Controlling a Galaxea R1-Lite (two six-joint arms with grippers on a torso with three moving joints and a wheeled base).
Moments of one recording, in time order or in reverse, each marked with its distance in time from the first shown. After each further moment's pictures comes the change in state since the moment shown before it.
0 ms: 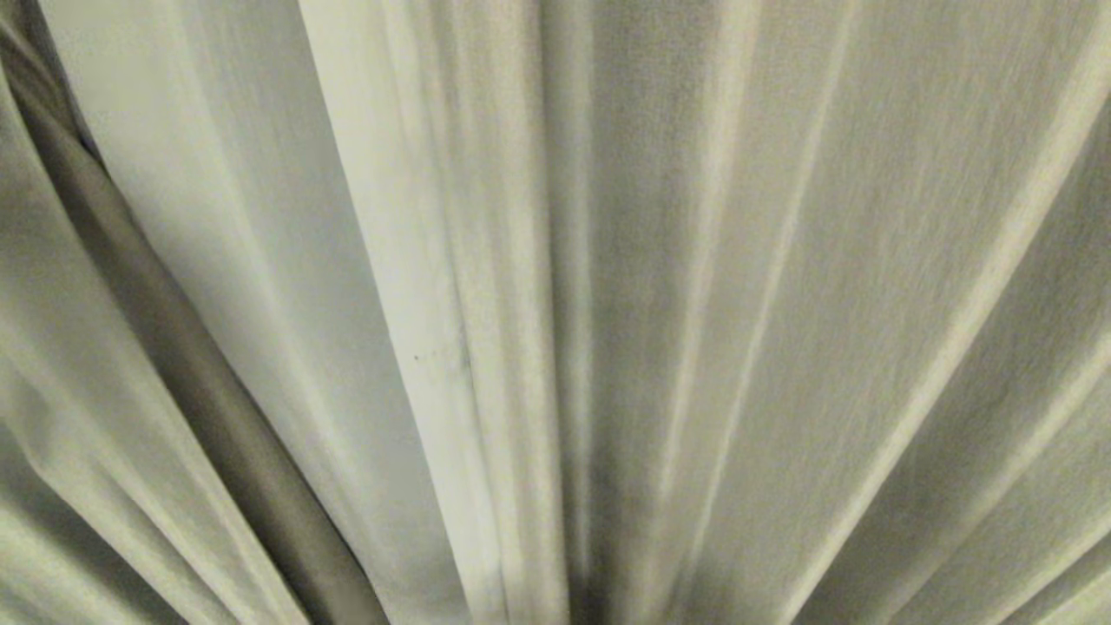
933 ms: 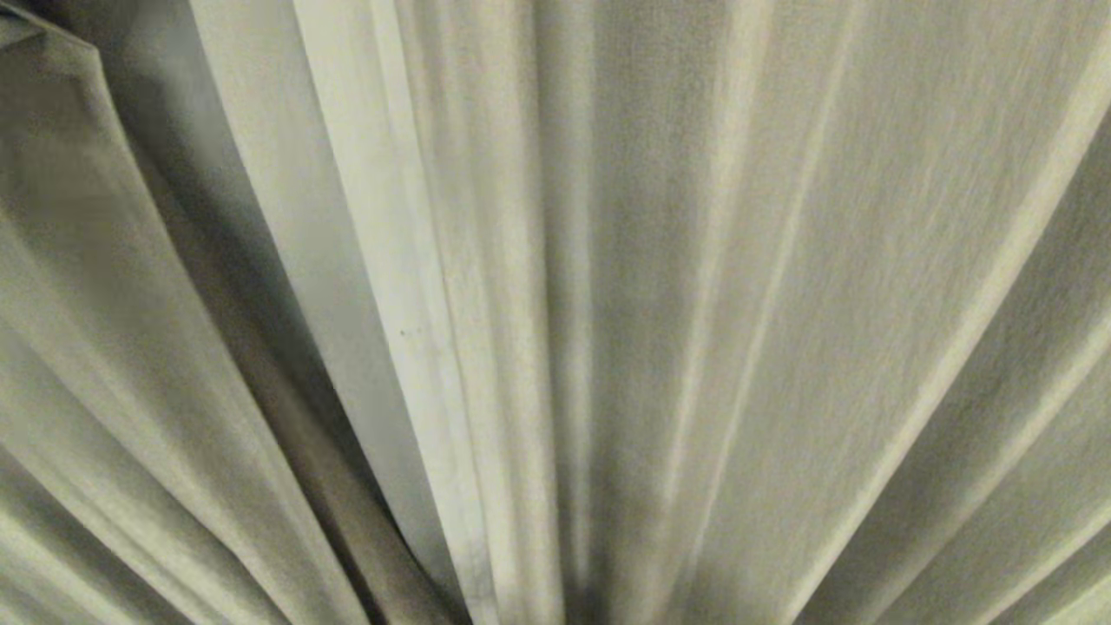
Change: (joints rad) left arm -0.276 -0.465 0.452 0.178 0.212 0.003; right arm 0.000 0.000 0.000 0.000 0.000 0.000
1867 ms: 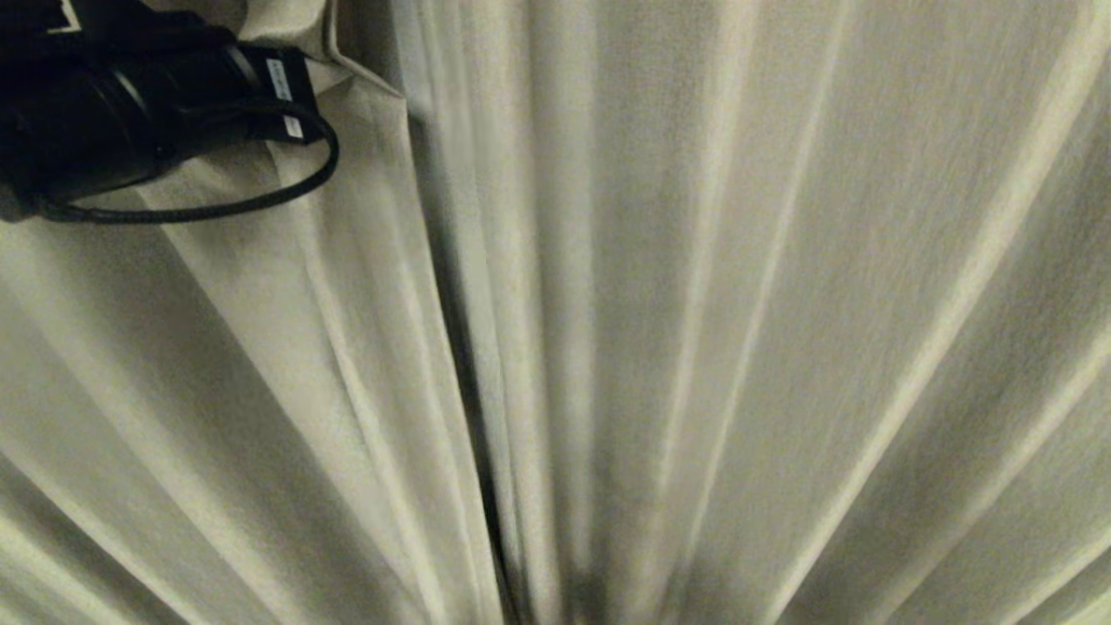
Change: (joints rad) left arm -0.818 -0.070 0.233 -0.106 0.613 0.045; right arm 0.000 0.000 0.000 0.000 0.000 0.000
